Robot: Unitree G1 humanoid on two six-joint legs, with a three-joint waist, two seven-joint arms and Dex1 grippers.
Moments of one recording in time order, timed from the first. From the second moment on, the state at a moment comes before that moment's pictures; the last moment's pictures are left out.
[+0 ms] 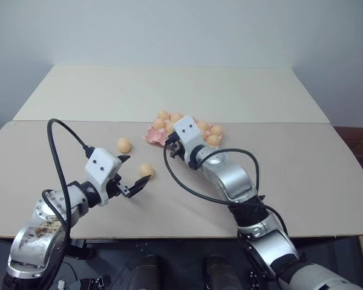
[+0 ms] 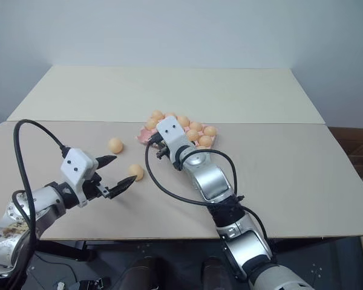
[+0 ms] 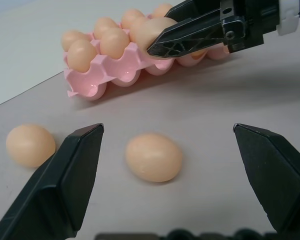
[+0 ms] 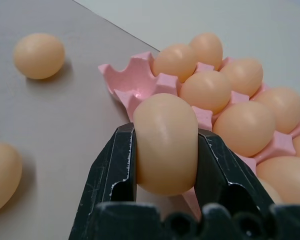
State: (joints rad) left arm -0.04 0.65 0.18 -0.64 -0.40 0.70 -0.59; right arm -0.76 -0.03 0.30 0.07 0.02 0.76 0.20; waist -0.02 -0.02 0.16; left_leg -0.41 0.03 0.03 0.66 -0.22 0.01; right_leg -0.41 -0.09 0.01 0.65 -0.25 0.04
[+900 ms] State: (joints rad) left arm -0.05 0.64 0.15 -0.64 -0.41 0.70 -0.58; right arm -0.75 -0.01 0.21 -0.06 0.01 0.71 0.20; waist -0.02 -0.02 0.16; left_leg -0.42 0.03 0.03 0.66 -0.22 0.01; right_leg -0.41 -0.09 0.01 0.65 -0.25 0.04
